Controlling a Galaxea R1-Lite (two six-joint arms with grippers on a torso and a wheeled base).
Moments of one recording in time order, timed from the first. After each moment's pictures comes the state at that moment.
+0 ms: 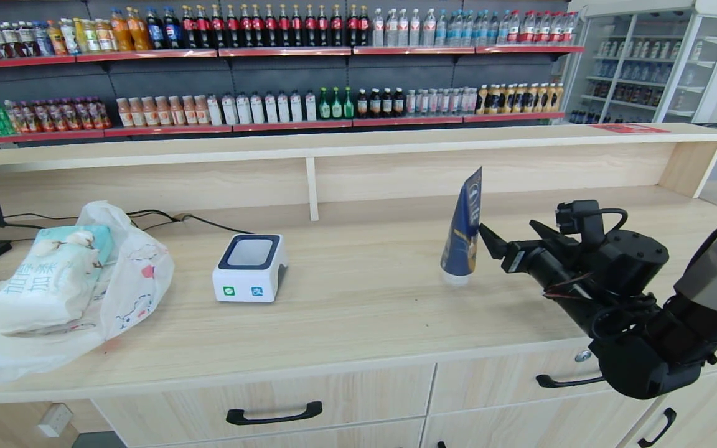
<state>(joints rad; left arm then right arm) 0.00 0.00 0.00 0.00 -0.01 0.05 0.22 2.11 -0.69 -1.57 -0.02 0.03</state>
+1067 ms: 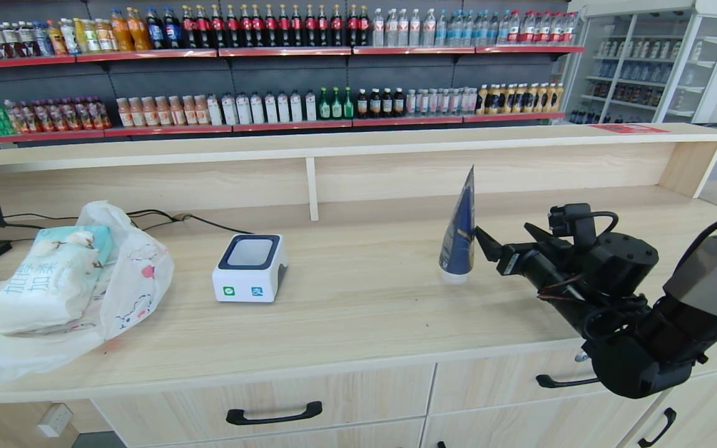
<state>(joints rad) 0.00 0.00 0.00 0.00 -0.01 0.06 0.23 2.14 -0.70 -1.57 -0.02 0.03</state>
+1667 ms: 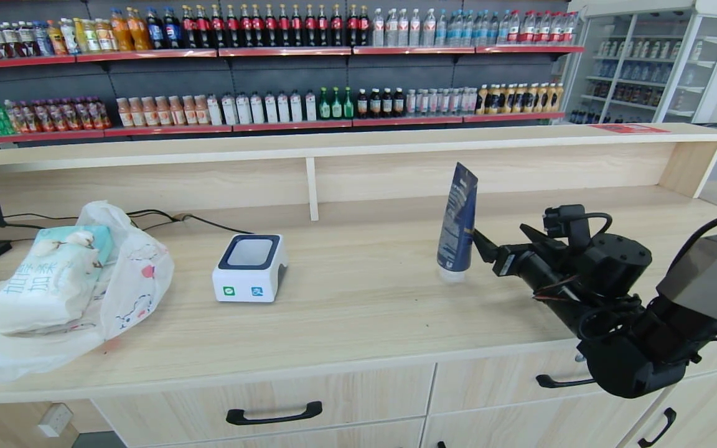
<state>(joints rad) 0.00 0.00 0.00 0.00 -0.01 0.06 0.24 2.15 -0.71 -1.57 -0.02 0.03</state>
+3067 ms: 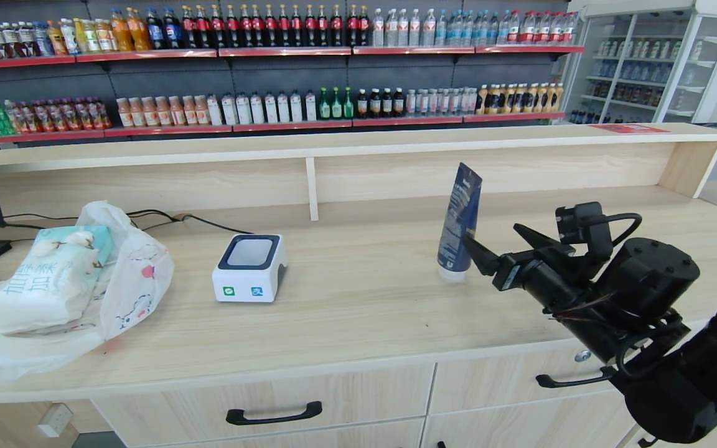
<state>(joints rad) 0.00 0.00 0.00 0.00 -0.01 0.05 0.37 1.96 -0.53 -1.57 -0.03 0.03</state>
